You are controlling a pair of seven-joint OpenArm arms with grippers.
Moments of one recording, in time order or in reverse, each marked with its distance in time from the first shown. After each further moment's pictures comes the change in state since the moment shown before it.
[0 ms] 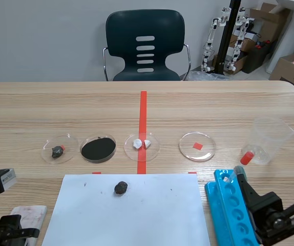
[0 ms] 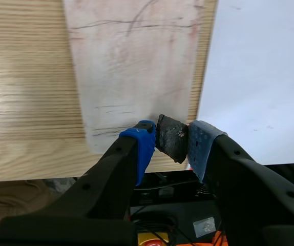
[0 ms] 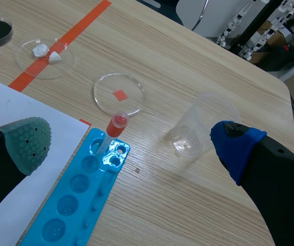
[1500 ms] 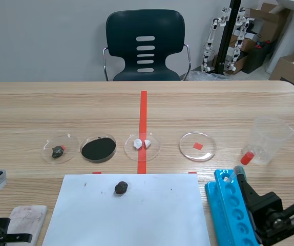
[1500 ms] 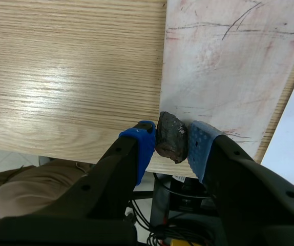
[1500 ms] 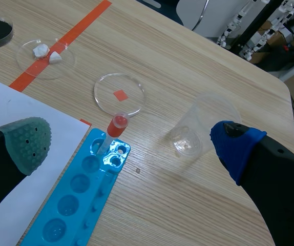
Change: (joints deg) left arm -0.2 -1.3 5.1 0.7 13.3 9.4 0.0; right arm 0.0 0.0 0.0 0.0 0.0 0.0 0.0
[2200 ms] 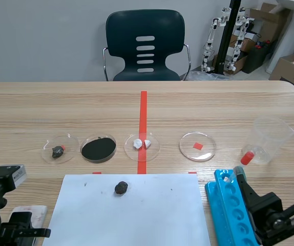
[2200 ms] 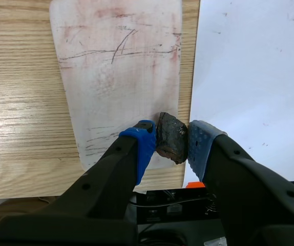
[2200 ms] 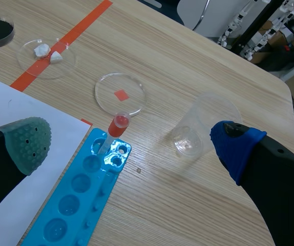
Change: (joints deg) left arm 0.1 0.2 1.2 0.0 -9.9 -5.9 -5.9; right arm 0.0 0.0 0.0 0.0 0.0 0.2 0.0
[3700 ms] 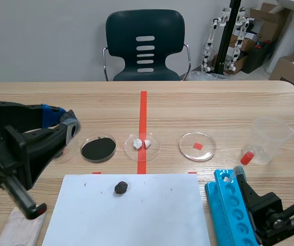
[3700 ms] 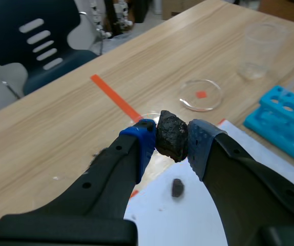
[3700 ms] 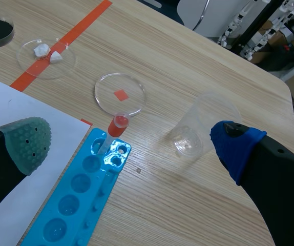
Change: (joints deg) left arm 16.2 -6.5 -6.4 25.0 15.7 -29.6 -58.2; right arm 0.0 0.0 0.0 0.0 0.0 0.0 0.0
